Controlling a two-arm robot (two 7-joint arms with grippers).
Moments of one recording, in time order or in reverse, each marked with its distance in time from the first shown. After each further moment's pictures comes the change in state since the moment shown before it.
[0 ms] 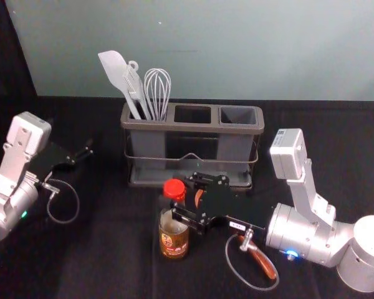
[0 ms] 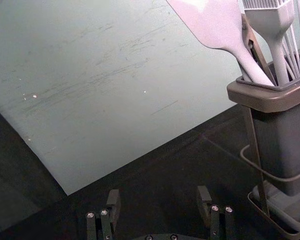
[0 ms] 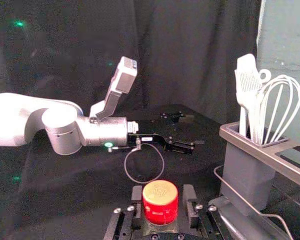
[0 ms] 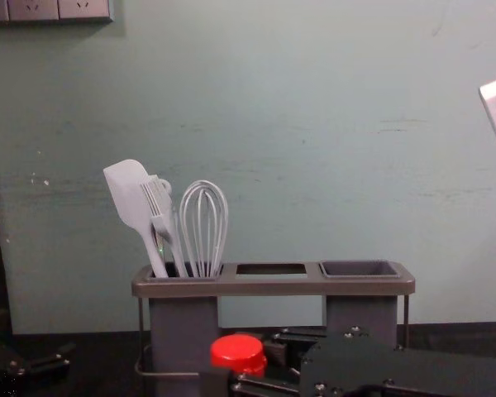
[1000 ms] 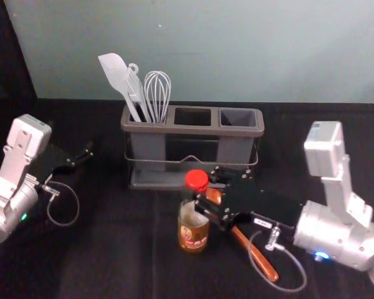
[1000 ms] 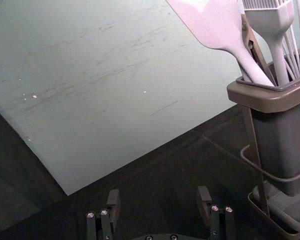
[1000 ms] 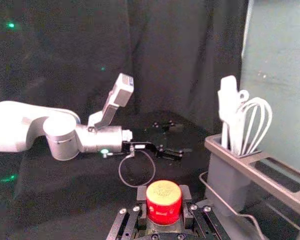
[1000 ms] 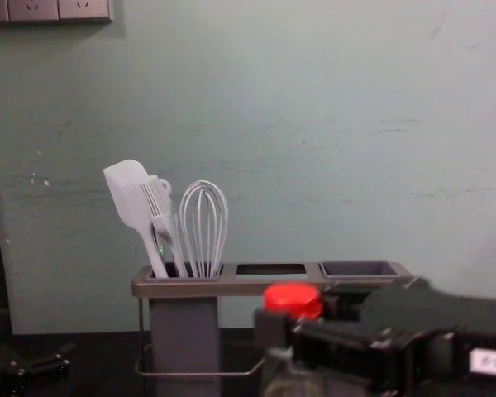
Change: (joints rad) left arm 0.000 0.000 0.000 0.000 0.000 0.000 0.000; right arm -0.069 0.086 0.072 -0.145 0.020 0.030 -0.042
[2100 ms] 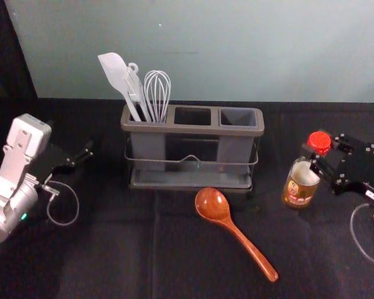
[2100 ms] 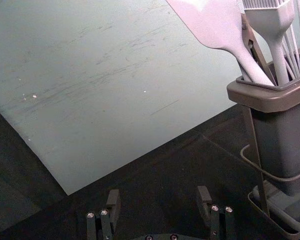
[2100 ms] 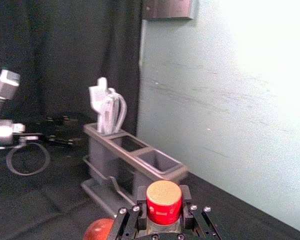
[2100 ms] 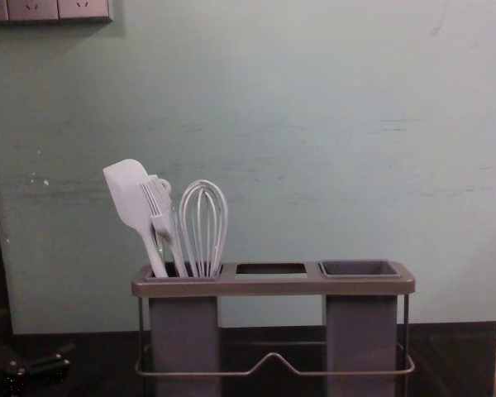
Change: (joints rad) left arm 0.000 0.000 0.000 0.000 0.000 0.000 0.000; right arm -0.230 0.128 0.362 0.010 0.042 -0.168 -0.081
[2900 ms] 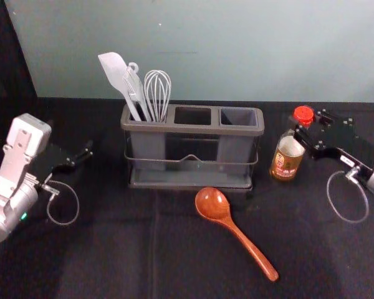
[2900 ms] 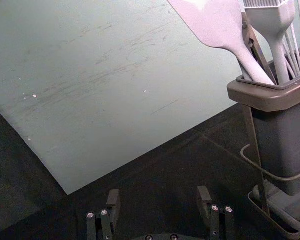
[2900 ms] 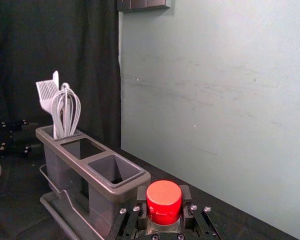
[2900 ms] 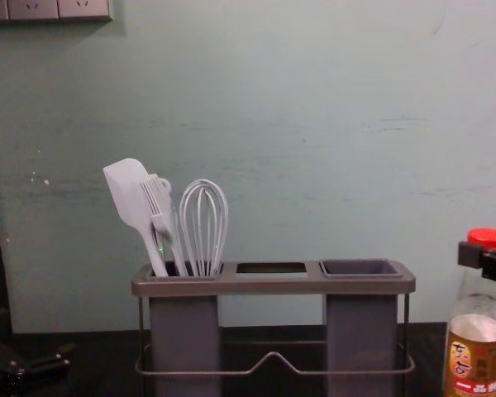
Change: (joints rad) left arm 0.000 0.000 0.000 0.000 0.000 0.000 0.000; right arm 0.297 -0.163 -0.095 0.322 -0.053 0.018 0.067
